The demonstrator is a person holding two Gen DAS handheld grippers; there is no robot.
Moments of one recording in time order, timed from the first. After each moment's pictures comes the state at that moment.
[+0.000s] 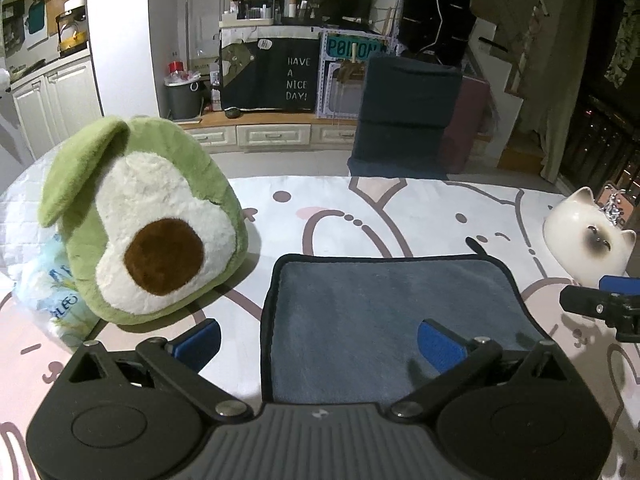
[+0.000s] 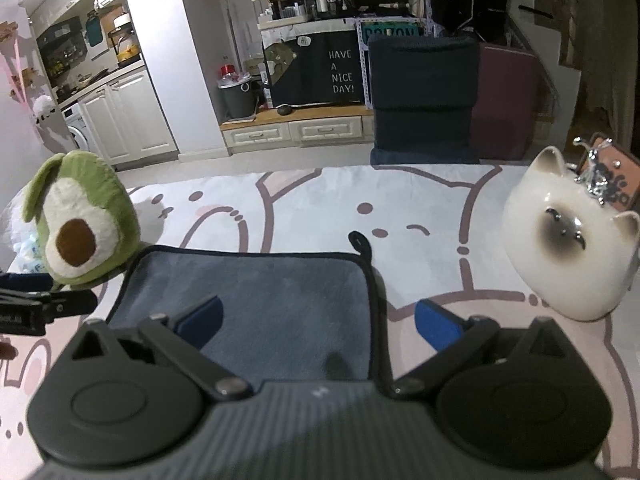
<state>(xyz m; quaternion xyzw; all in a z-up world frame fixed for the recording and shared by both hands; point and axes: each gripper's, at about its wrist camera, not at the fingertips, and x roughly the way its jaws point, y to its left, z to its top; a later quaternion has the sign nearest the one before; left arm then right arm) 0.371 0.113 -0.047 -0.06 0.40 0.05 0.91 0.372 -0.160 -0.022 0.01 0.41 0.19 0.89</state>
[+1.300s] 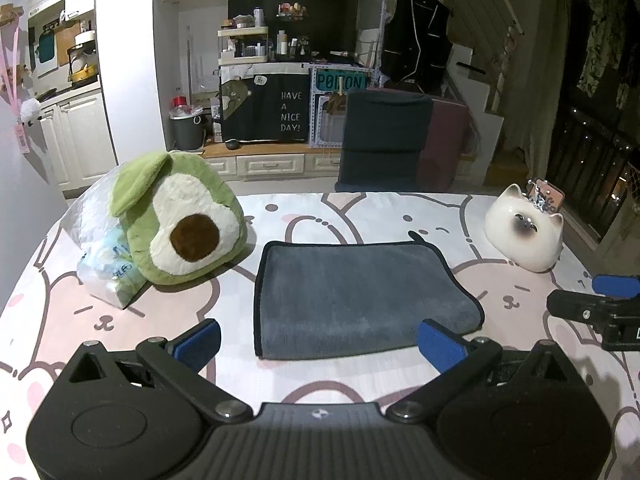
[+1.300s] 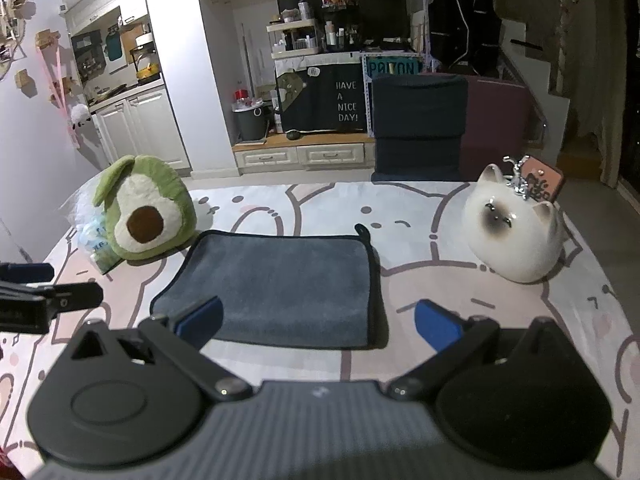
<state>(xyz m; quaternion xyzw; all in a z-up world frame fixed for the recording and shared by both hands) 0.235 0.059 0.018 -0.04 0.36 0.05 0.93 0.235 -0.197 0.043 0.00 0.37 0.19 0.91</state>
